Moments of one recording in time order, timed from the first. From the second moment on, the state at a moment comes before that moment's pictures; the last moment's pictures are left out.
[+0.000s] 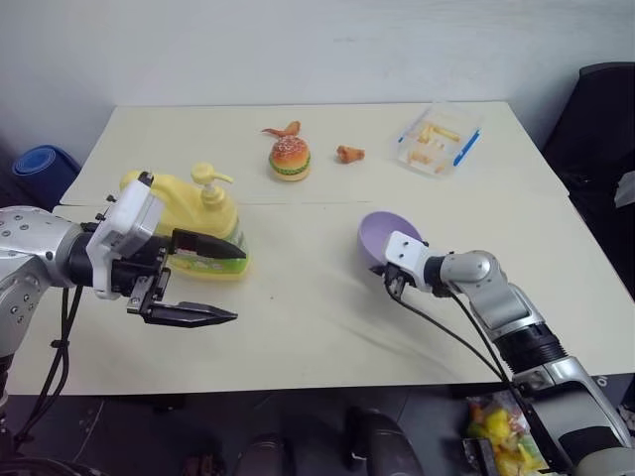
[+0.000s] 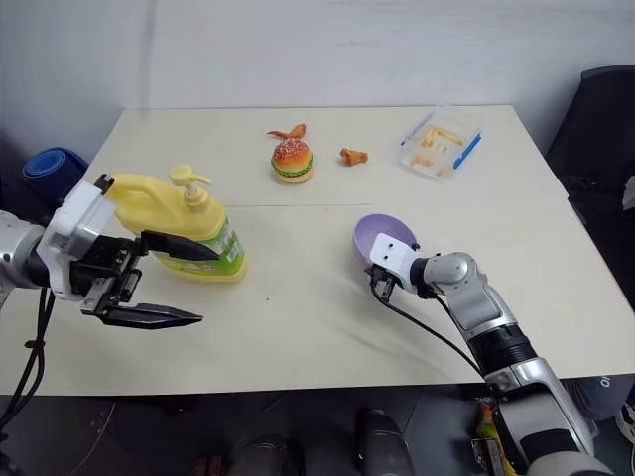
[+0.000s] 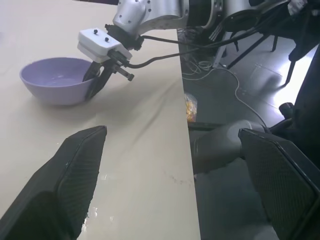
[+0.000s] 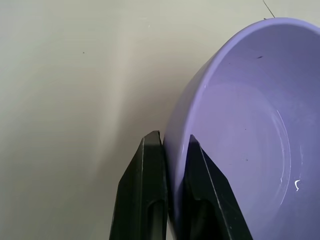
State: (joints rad) left arm -0.45 1.09 0.19 -0.26 -0.79 0.64 -1.30; right arm -0.66 -0.56 0.31 0.28 -0.08 0.20 0.90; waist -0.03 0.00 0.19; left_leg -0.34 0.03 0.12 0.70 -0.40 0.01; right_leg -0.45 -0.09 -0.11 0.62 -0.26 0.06
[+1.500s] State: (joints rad) left arm -1.04 0.98 0.03 0.49 -0.38 0.37 -1.43; right arm -1.36 -0.28 0.49 0.53 -0.11 0.11 1.42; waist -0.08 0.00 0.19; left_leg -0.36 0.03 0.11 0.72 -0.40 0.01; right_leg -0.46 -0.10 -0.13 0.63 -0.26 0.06
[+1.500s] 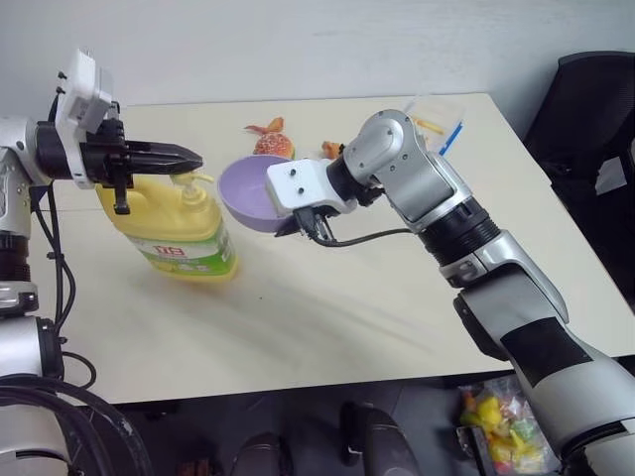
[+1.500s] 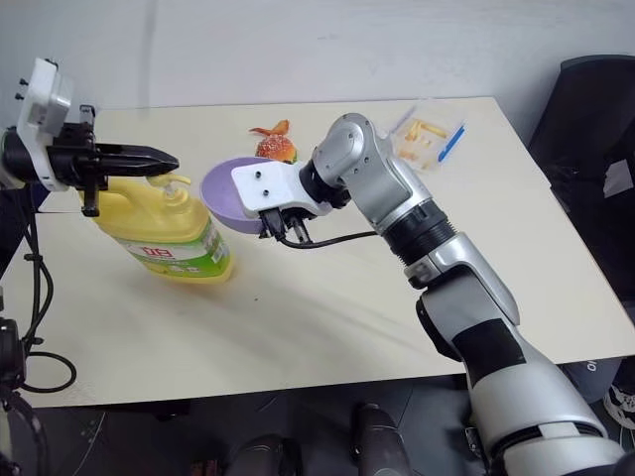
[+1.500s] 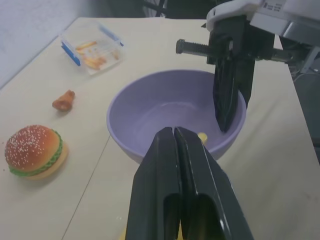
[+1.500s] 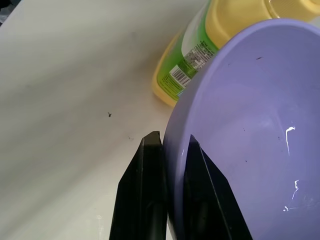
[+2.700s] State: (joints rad) left arm -0.96 0.98 0.06 0.47 -0.35 0.26 -1.41; right arm -1.37 -0.29 0.49 0.41 -0.05 0.18 1.49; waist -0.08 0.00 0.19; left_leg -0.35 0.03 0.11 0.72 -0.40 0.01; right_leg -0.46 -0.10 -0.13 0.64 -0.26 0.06
